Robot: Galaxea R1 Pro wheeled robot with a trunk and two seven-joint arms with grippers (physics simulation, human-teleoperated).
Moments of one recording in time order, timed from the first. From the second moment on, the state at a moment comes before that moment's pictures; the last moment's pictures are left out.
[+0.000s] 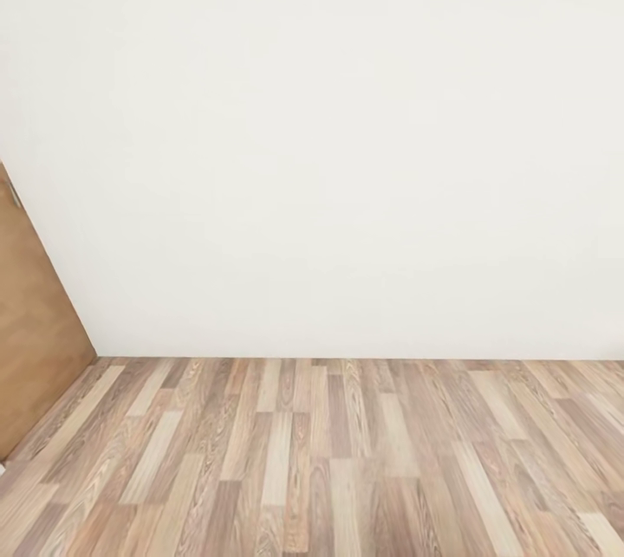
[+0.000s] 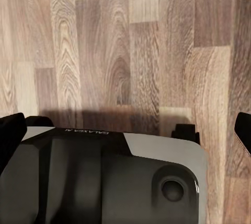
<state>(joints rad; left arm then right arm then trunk) -0.41 0.00 0.09 -0.02 -0.23 -0.10 -0.19 -0.41 -0.16 -0.12 0.07 0.01 -0.01 0.45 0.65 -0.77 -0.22</state>
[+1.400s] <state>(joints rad) -0.41 0.00 0.09 -0.02 -0.23 -0.10 -0.19 -0.41 -0.16 -0.12 0.07 0.01 -0.01 0.45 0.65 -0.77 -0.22</state>
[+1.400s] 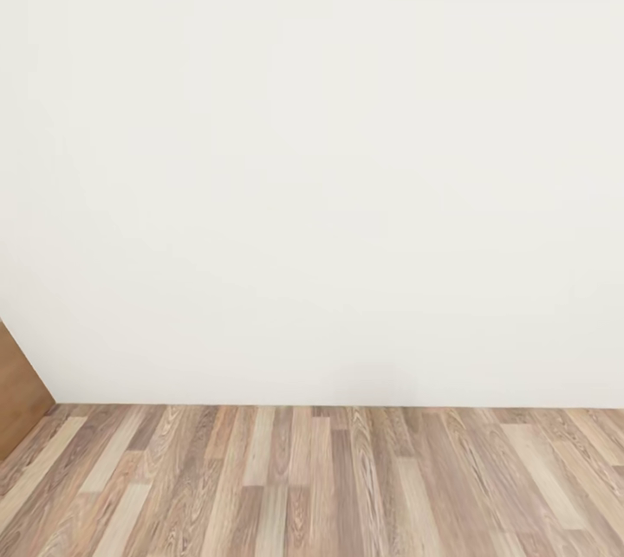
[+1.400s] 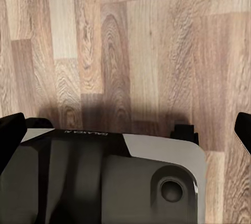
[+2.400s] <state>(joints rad) -0.41 0.00 0.09 -0.02 -0.23 -0.10 -0.19 -0.41 -0.16 -0.12 0.07 0.01 0.00 0.45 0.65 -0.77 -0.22</state>
